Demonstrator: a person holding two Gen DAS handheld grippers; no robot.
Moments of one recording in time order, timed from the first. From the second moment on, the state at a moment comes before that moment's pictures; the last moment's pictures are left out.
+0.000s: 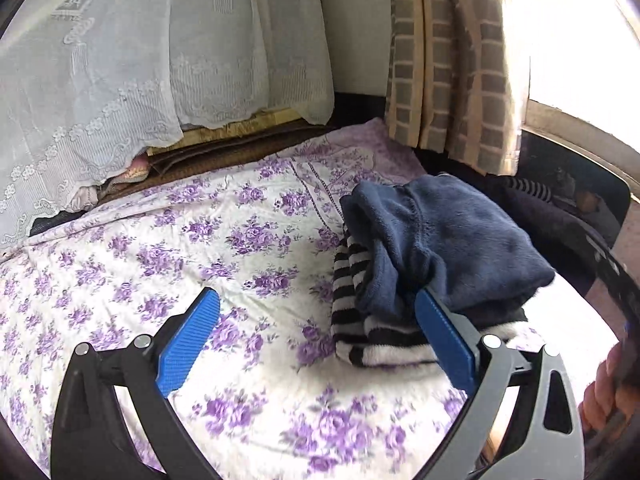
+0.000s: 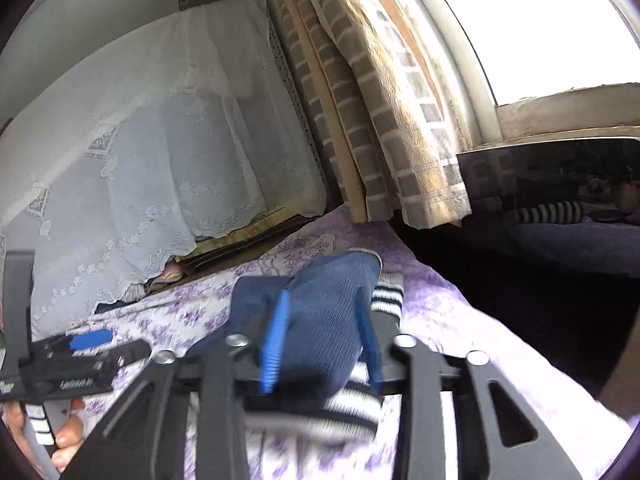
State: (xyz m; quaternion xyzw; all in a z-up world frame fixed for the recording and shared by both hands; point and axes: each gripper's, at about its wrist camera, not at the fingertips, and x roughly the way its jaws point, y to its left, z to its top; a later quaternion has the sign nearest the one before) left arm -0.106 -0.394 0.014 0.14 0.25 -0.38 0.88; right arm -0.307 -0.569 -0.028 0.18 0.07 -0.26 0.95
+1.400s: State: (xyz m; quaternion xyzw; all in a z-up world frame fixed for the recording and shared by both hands) left arm -0.192 -0.211 0.090 0.08 0.18 -0.45 0.87; right arm -0.357 -0.364 0.056 0.19 0.15 -0.27 0.93
